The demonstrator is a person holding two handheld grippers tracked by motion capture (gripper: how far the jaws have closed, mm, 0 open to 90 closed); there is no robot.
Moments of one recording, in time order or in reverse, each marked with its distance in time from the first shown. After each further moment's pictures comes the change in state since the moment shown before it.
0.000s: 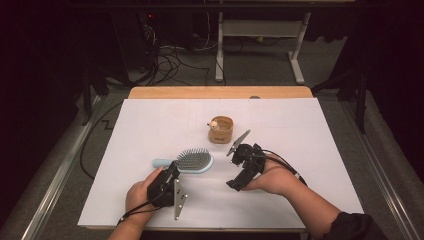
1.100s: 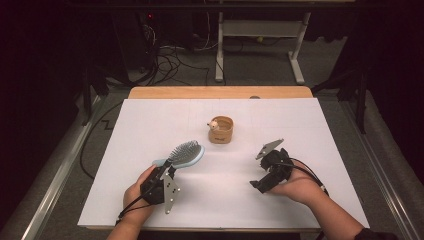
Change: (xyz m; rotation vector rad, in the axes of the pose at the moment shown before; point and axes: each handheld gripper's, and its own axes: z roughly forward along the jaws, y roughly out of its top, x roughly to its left) left arm 0.019 -0.007 -0.004 -0.021 -0.028 -0.237; right arm -0.031 -0.074 0.000 -0.105 -0.105 0.088
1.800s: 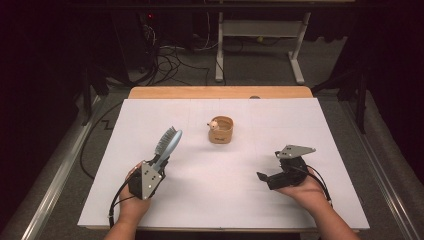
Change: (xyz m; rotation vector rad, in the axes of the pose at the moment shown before) left arm 0.033 -0.013 -0.004 -0.052 -0.070 -0.391; right arm -0.017 -0.045 -0.004 -0.377 -0.050 0.157
